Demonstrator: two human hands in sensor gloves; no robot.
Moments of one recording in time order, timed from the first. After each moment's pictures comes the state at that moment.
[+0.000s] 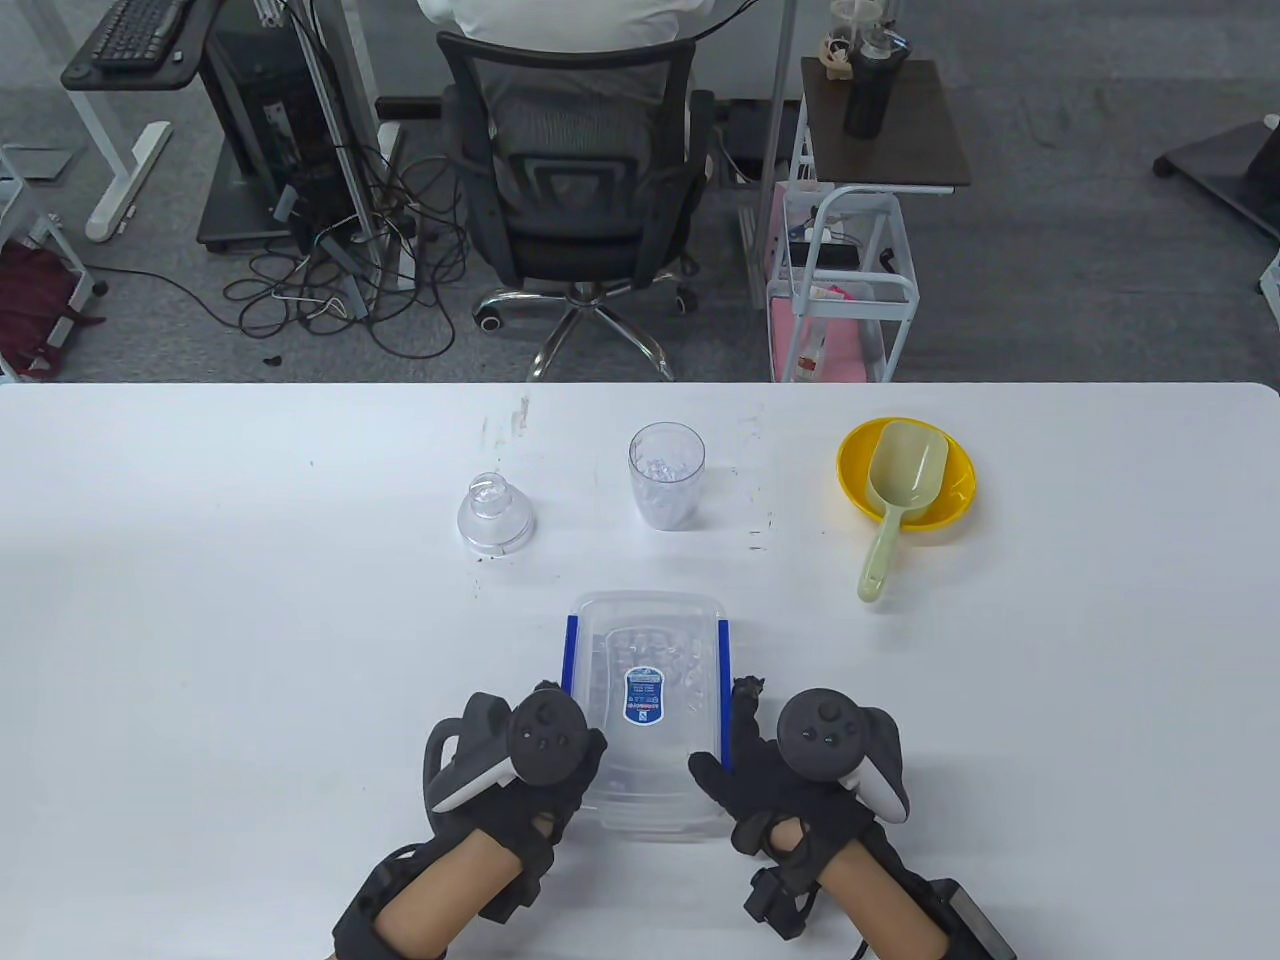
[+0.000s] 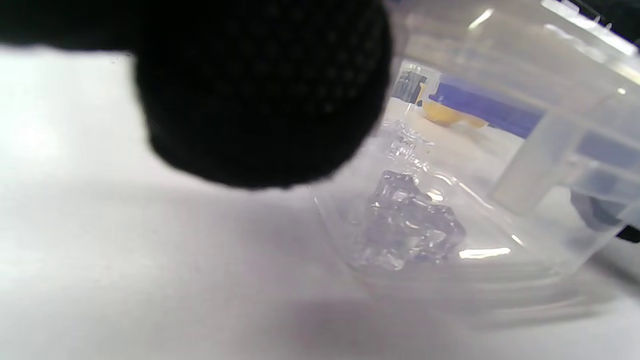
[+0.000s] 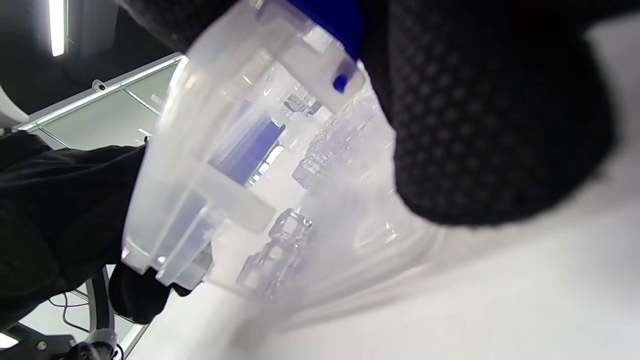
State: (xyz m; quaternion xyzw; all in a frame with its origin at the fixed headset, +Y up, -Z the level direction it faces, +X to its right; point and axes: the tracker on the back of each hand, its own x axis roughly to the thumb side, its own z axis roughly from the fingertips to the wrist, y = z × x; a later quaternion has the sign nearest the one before) left_hand -0.133 -0.724 -0.270 -0.13 -0.18 0.12 0.97; right_hand 0.115 -0.755 -0.271 0.17 0.14 0.88 0.41
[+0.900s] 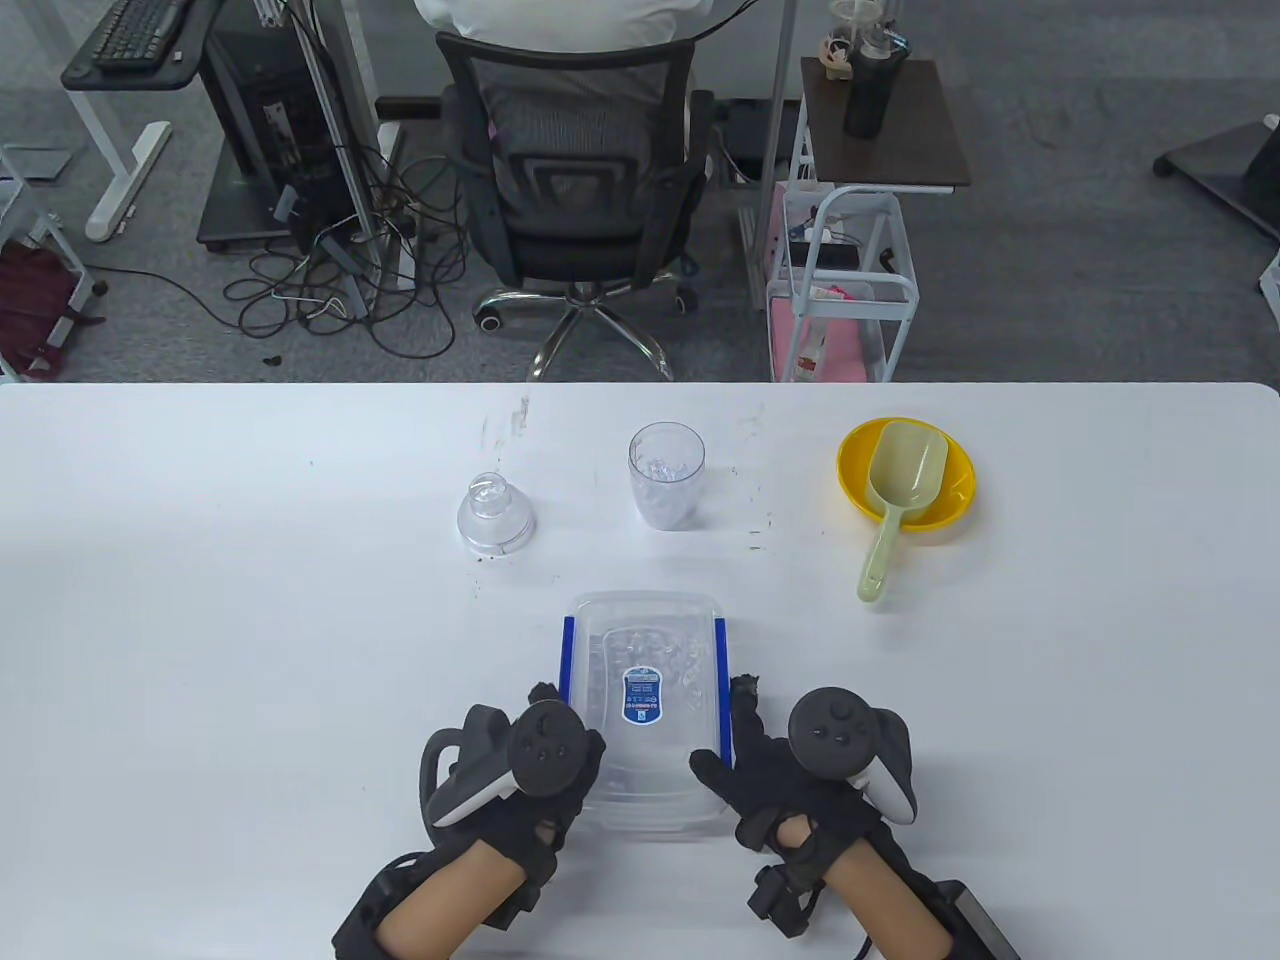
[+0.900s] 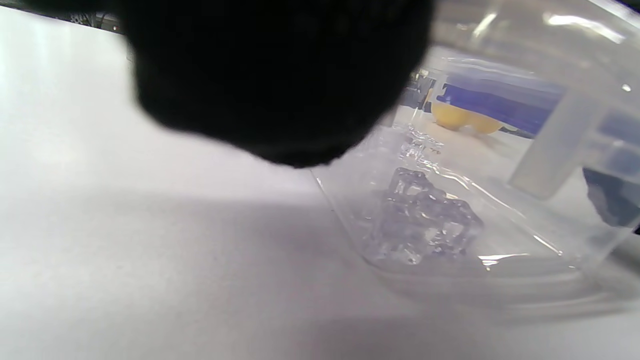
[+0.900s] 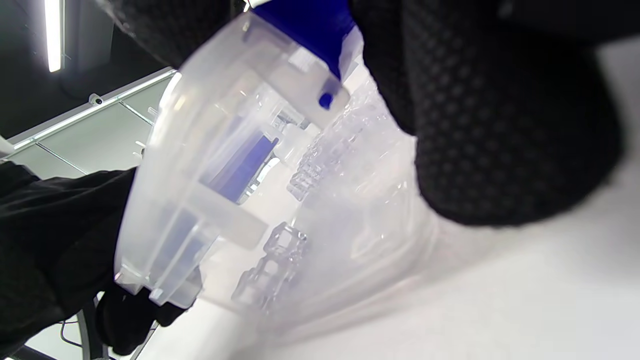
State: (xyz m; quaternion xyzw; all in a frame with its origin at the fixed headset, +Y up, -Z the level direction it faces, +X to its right) left_hand -0.134 -0.727 -0.262 -0.11 -0.15 0.11 0.98; right_hand 0.122 -0.754 -0.272 0.16 0.14 0.88 0.42
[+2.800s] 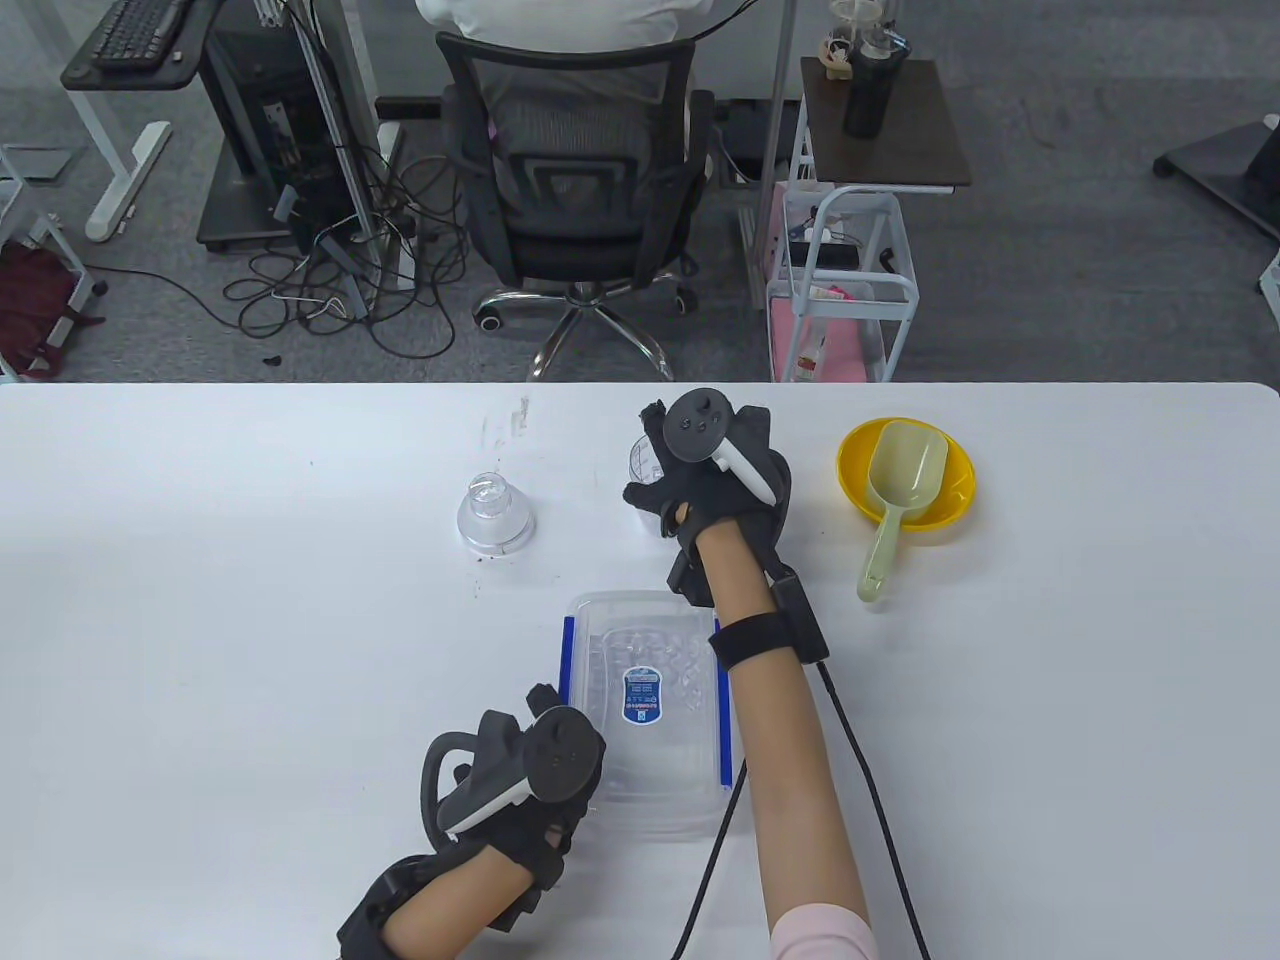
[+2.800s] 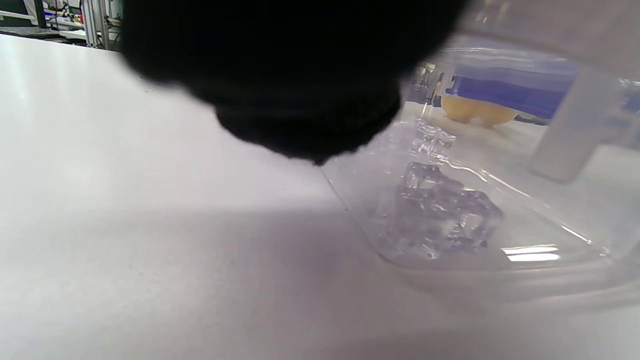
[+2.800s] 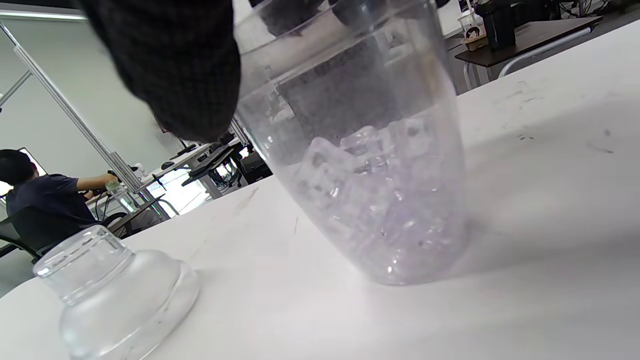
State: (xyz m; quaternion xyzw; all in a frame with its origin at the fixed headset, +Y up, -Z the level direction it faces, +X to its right) left_hand -0.129 -0.727 -0.260 -0.10 -0.14 0.08 0.98; right_hand 0.047 -0.685 -0.523 0.06 0.09 0.97 0.24
